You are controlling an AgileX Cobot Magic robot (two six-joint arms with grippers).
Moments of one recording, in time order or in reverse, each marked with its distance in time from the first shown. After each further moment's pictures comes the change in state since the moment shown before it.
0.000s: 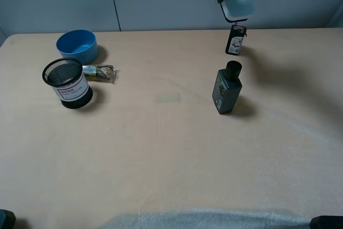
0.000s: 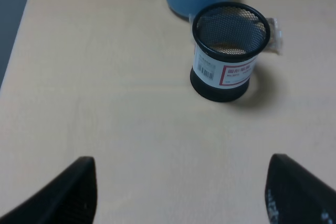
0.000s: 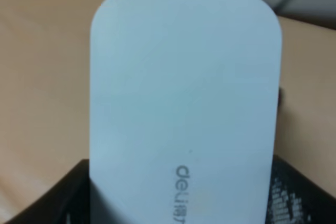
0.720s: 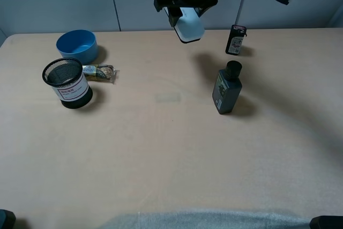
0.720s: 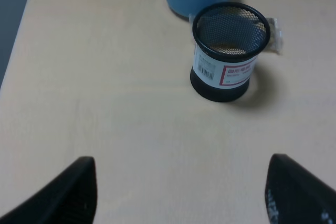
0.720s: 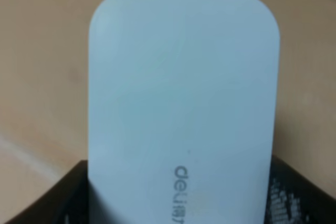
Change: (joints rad) left arm 0.000 0.000 0.000 0.000 0.000 0.000; right arm 0.143 0.250 -0.197 0.092 0.030 -0.071
